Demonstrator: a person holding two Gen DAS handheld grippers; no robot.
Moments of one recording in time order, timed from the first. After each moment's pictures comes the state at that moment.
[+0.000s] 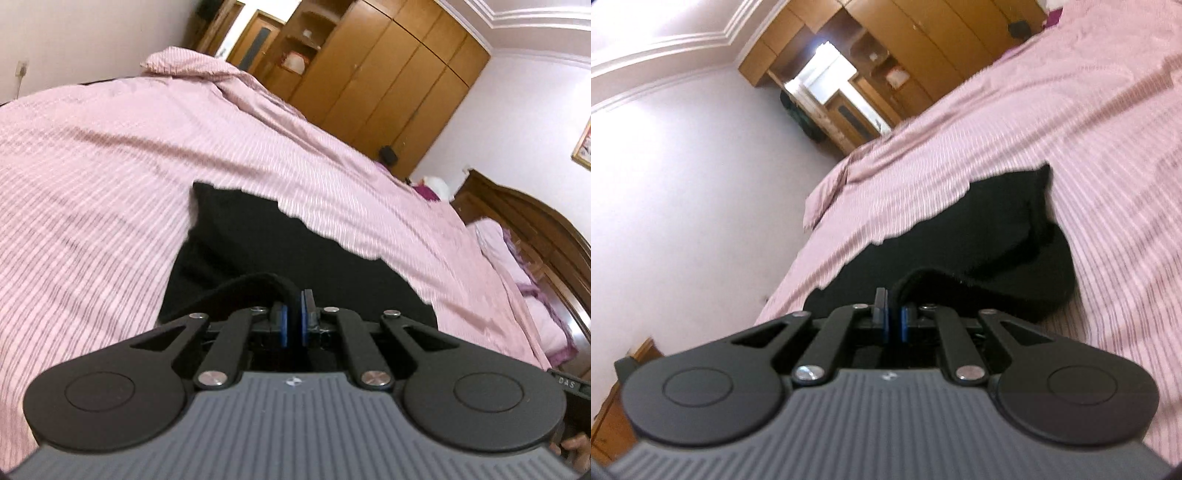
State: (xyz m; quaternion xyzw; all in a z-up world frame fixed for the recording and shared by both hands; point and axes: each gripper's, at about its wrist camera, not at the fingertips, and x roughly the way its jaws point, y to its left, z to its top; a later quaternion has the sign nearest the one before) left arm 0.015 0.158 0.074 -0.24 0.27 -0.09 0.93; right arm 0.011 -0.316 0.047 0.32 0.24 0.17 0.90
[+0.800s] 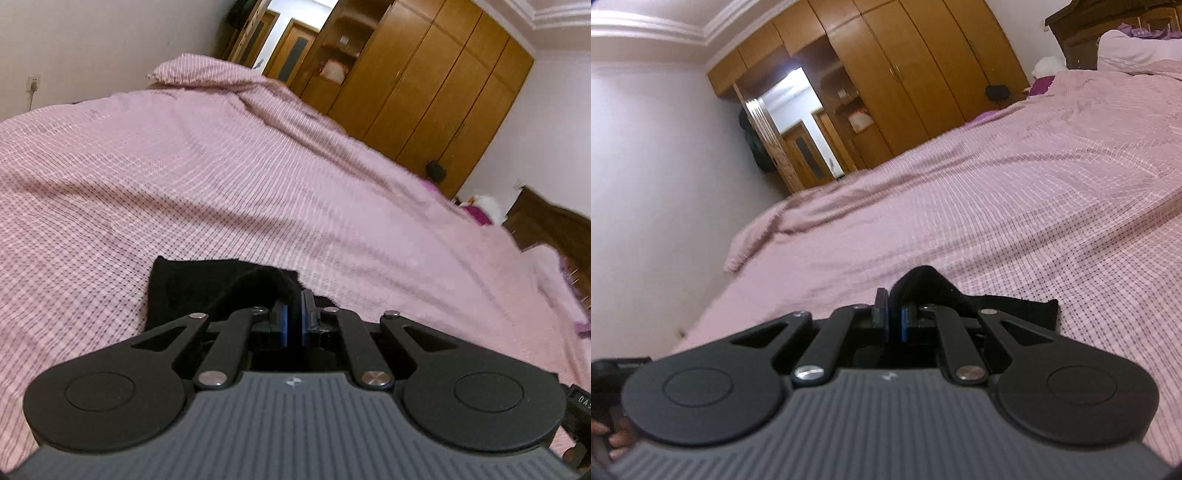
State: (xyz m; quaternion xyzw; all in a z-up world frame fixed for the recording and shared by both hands) left arm 0.238 0.107 0.066 -0.22 0.28 0.00 0.94; right arm 0.204 -0.303 0.041 0.23 0.19 0.06 0.95
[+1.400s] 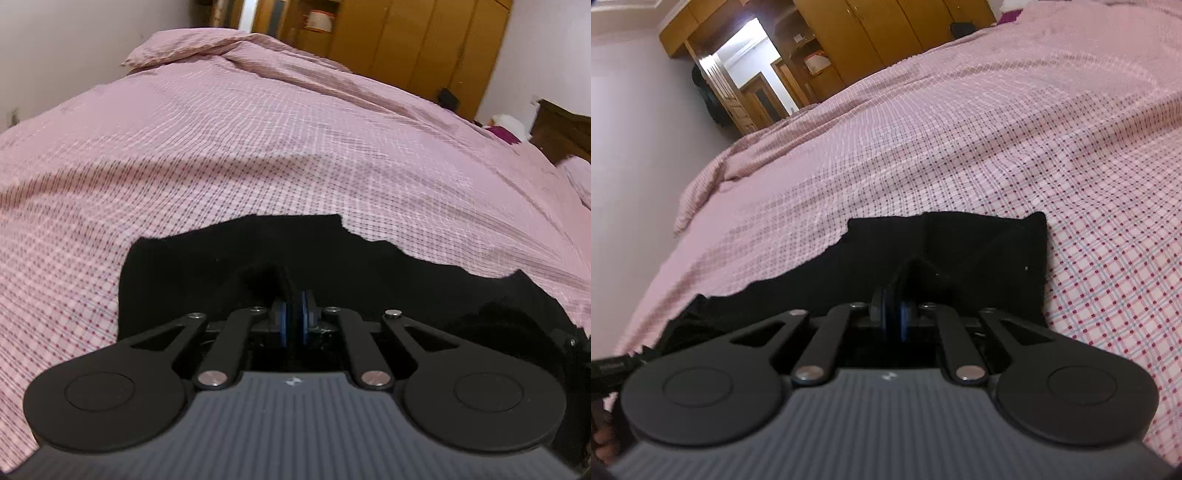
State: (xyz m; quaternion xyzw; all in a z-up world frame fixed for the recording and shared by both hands) left arm 0.300 0.095 -0.002 -0.10 0.34 -0.01 0.93; right arm 0.251 -0.317 -0.040 0.25 0.29 0.03 0.92
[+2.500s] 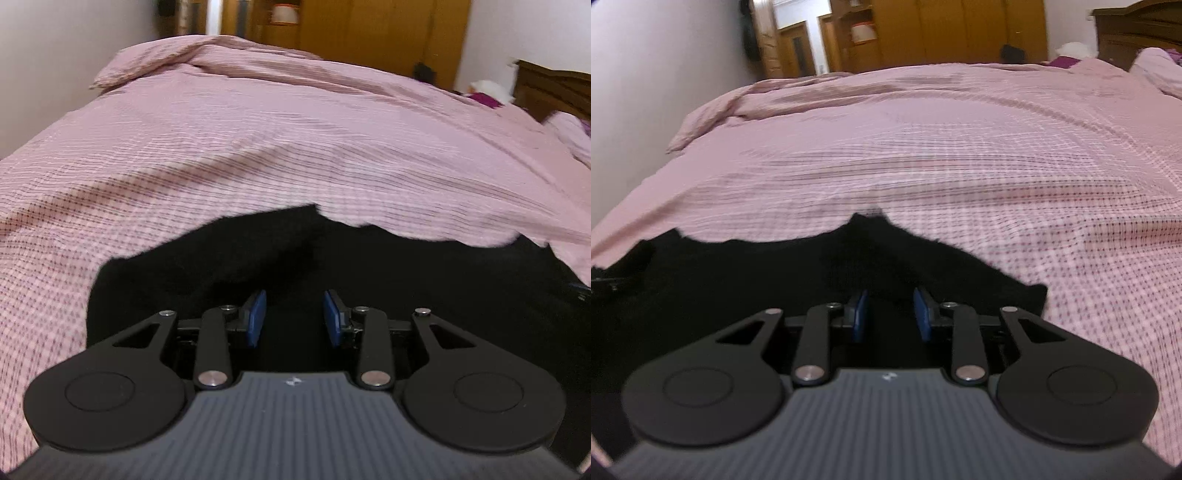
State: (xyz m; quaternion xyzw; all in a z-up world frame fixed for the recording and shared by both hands) left arm 0.315 0.077 -0.013 -0.04 0.35 -0.02 0.94; right arm 0.272 -0.300 -0.021 0.07 0.32 0.04 0.94
